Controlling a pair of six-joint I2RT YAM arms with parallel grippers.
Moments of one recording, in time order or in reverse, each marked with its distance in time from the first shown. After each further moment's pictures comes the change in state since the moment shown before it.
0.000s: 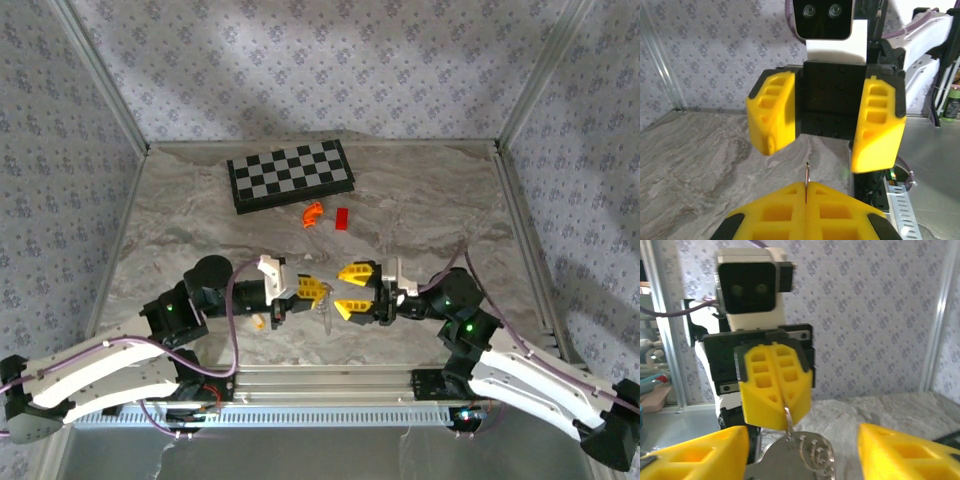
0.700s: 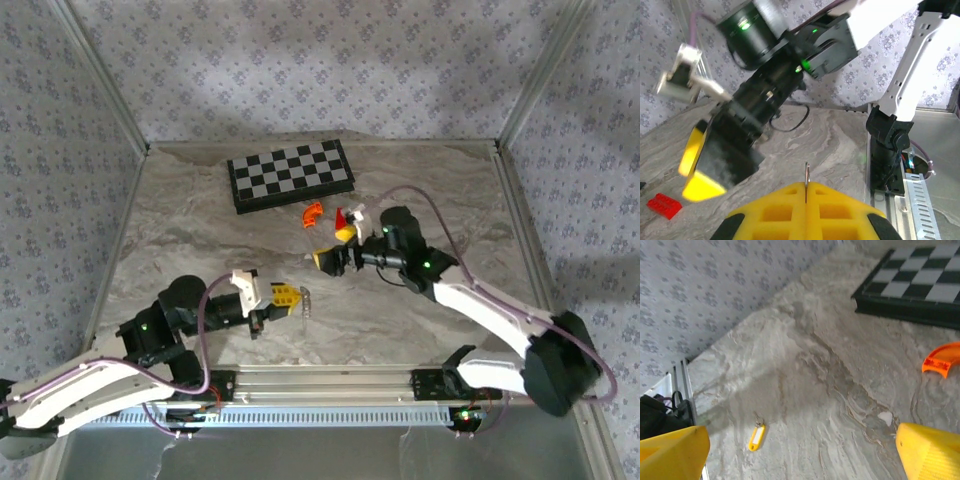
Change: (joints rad) left arm 0.000 -0.230 -0.121 -0.108 -0.093 -0.005; right arm -0.196 0.633 0.298 -0.290 0.079 0.154
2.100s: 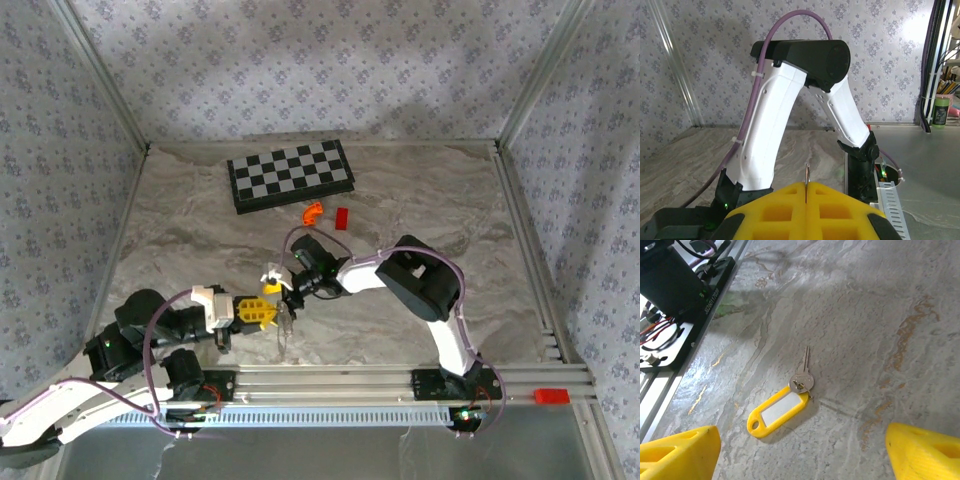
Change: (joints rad) left arm 0.000 -0.184 0.030 -0.121 0.097 0.011; right arm 0.247 0.804 0.260 0.278 -0.342 -0.523
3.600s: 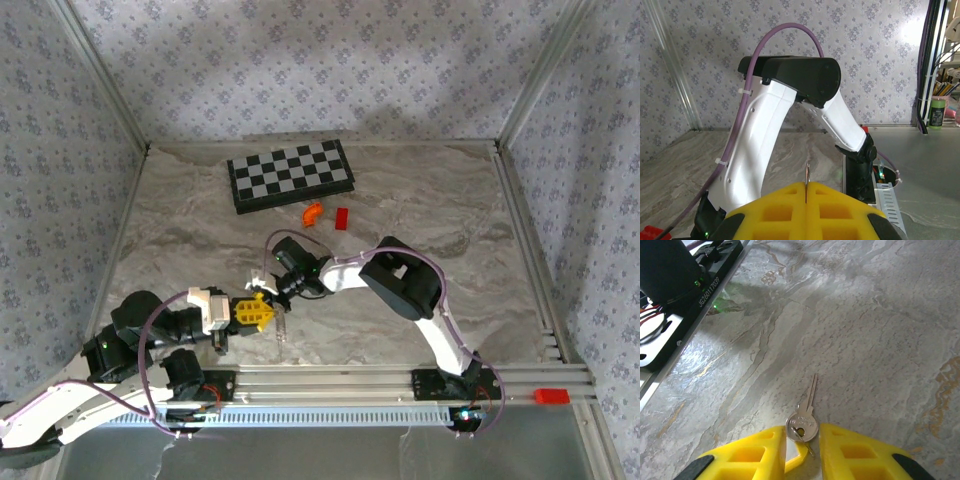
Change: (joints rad) left arm 0.000 -0.016 0.000 -0.004 0.011 0.000; right arm 0.053 0.111 0.173 -0.121 -0.013 -0.104
